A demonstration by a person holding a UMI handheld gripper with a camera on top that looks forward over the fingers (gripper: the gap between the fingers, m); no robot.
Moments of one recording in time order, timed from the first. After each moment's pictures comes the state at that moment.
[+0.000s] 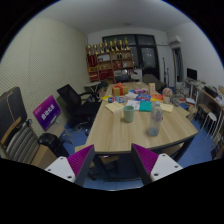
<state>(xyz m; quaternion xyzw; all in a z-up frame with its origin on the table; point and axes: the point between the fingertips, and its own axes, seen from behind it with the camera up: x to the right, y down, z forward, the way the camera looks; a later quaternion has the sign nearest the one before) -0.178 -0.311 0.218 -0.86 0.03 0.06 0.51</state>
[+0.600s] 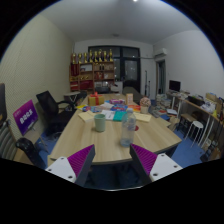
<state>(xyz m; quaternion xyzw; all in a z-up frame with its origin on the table) -0.075 -0.263 0.176 -0.82 0.08 -0.05 0.57</state>
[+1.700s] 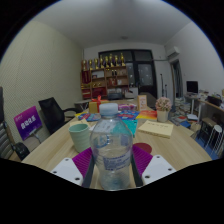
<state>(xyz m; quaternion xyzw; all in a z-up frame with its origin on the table) 0.045 0.012 0.084 -0.79 0.02 0.04 0.62</state>
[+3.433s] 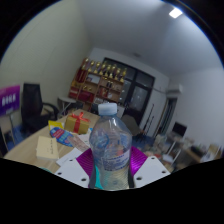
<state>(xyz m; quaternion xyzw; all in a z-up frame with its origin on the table) 0.084 0.191 0.266 -0.74 -0.06 -0.18 0.64</state>
